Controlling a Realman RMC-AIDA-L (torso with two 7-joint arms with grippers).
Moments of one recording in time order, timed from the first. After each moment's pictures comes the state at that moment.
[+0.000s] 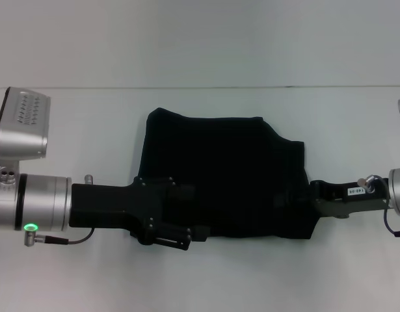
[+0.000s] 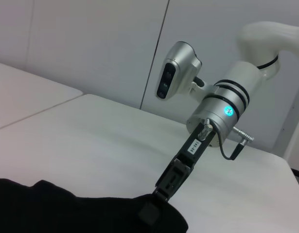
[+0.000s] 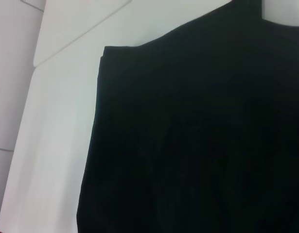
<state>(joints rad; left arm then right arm) -0.60 -2.11 0.71 0.67 2.10 1.65 -1.40 0.75 1.98 -0.73 -0.36 -2.24 -1.28 2.38</state>
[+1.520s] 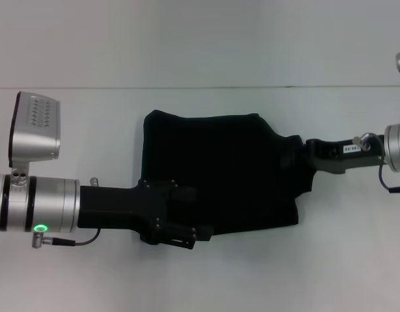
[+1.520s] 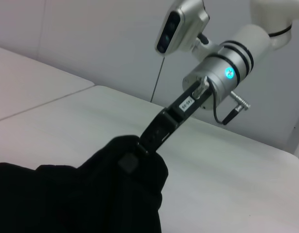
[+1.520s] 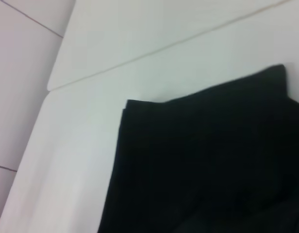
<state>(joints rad) -0.62 -2.11 0.72 0.63 2.10 1.59 -1.41 0.82 1.97 -0.72 -0.44 -2.24 -1.26 2.39</state>
